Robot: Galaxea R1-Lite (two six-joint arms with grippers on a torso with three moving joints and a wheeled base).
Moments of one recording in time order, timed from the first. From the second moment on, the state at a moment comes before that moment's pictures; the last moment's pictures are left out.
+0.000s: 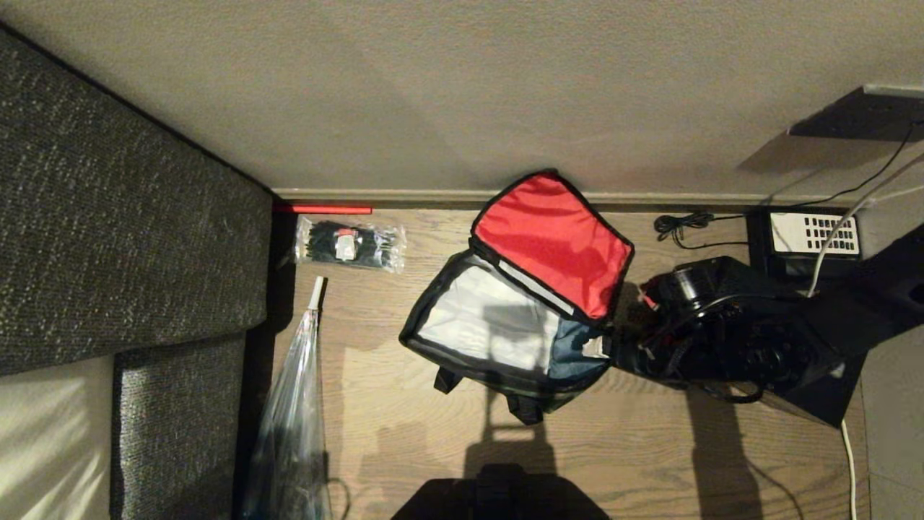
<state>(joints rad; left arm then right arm) 0.01 0.00 0.00 0.01 0.00 0.02 0.31 2.04 -0.93 -0.30 0.03 0.53</state>
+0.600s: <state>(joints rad) 0.00 0.00 0.00 0.01 0.00 0.02 0.30 2.22 -1.10 -0.33 0.01 0.56</state>
